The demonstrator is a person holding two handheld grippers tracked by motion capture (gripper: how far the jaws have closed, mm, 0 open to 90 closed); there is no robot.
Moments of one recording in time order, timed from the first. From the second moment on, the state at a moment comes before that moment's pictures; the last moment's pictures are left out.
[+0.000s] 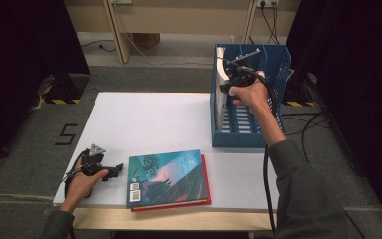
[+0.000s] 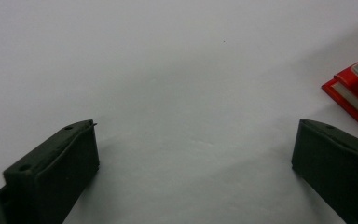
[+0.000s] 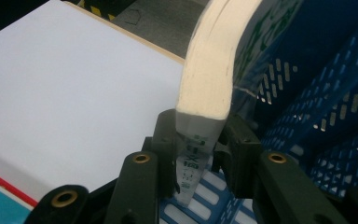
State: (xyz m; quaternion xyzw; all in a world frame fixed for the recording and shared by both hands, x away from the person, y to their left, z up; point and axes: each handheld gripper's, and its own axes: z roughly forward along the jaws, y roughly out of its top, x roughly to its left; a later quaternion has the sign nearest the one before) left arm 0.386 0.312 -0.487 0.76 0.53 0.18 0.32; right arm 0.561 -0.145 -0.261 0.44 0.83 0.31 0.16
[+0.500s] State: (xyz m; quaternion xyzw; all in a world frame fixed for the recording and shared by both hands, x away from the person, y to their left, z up) left arm 0.386 0.312 -0.487 0.76 0.53 0.18 0.32; right arm 0.557 -0.148 -0.262 0.44 0.82 0.33 0.15
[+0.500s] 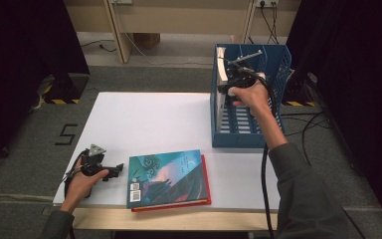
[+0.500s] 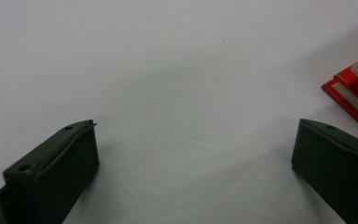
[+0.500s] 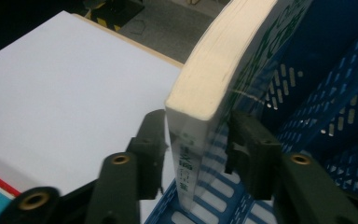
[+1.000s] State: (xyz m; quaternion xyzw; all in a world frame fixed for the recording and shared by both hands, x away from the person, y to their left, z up) left arm 0.386 0.313 -0.487 0.76 0.53 0.18 0.32; right arm 0.511 -0.168 -0.260 0.43 0.80 0.37 0.18
